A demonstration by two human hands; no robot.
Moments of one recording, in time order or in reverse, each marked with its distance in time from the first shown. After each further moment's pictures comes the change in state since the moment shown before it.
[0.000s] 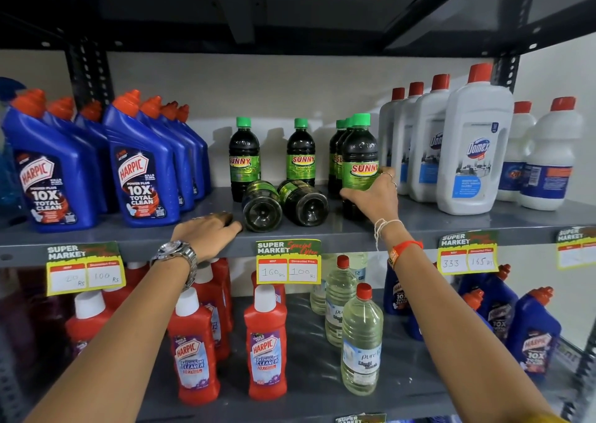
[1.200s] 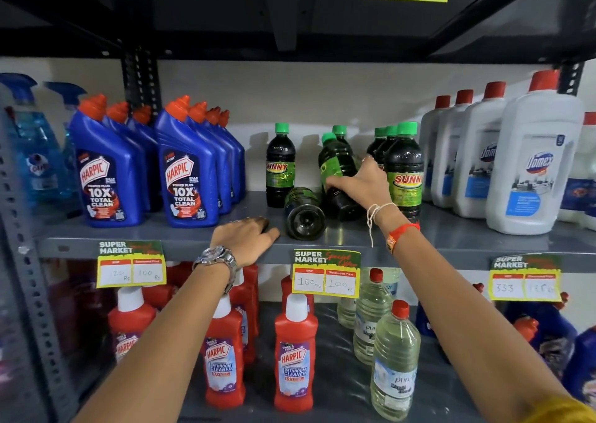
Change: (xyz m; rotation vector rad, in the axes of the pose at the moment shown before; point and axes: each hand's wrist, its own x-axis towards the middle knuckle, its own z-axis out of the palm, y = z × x) left_hand 0.000 0.000 0.001 0.019 0.015 0.026; right_hand -0.011 -0.079 0.044 -0.022 -0.184 -0.137
